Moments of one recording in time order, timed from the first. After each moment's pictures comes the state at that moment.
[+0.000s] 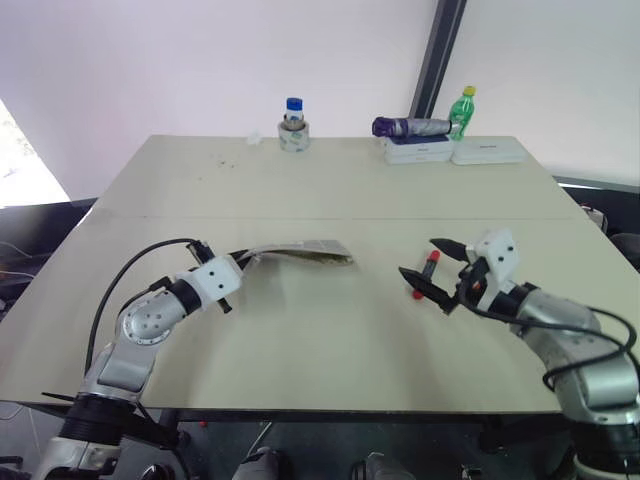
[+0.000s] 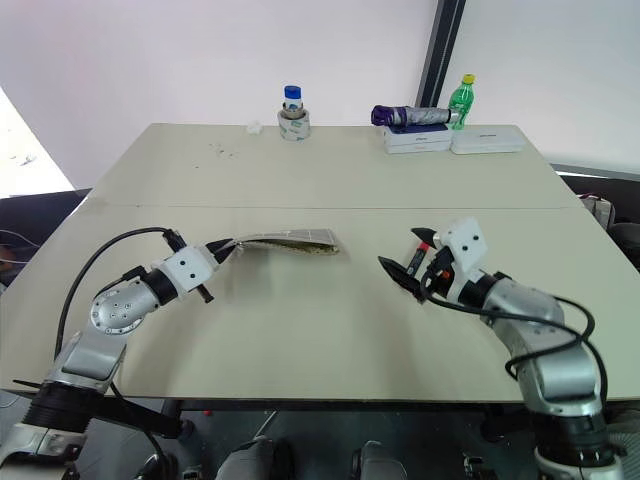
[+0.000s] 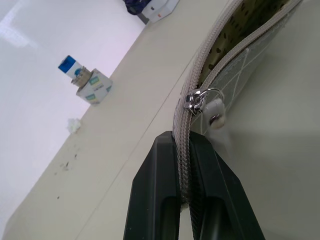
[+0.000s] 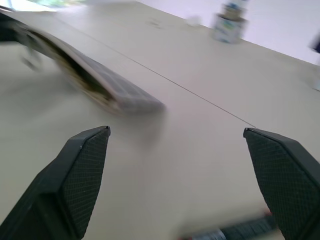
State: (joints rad) left arm -0.30 0.62 -0.02 0.06 0.14 -0.21 -0.52; right arm -0.13 -0.53 -0.19 -0.38 0.31 0.43 0.55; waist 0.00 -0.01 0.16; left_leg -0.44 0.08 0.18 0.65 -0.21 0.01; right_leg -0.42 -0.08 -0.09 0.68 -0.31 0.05
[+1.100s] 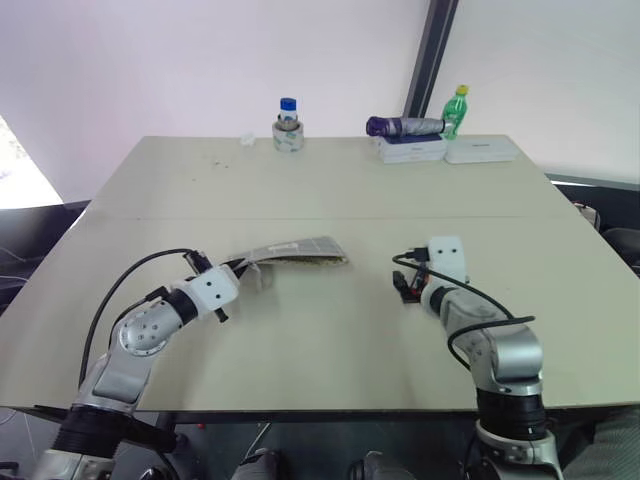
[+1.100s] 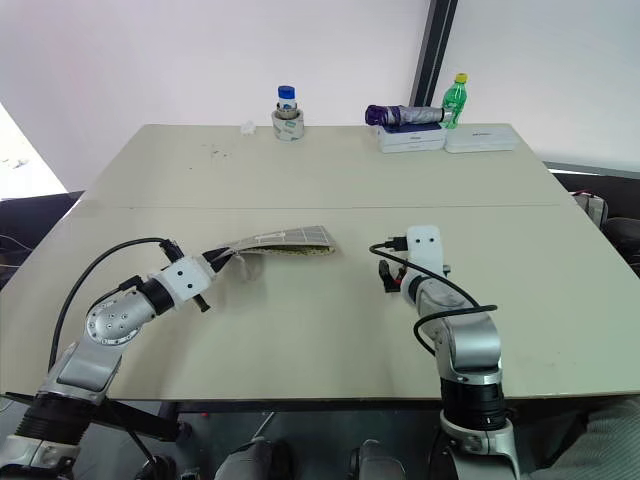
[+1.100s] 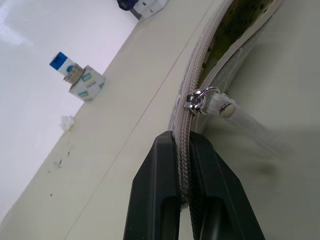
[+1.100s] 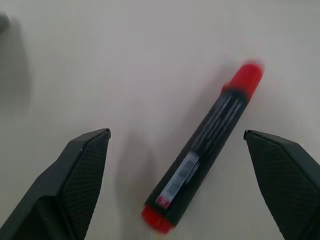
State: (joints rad) left arm -0.25 0.62 -0.02 0.03 0.16 -0.22 -0.50; right arm -0.42 -0.16 -0.13 -0.30 0.14 1.14 0.02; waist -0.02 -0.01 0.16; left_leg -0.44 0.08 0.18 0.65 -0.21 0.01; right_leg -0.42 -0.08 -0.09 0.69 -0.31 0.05
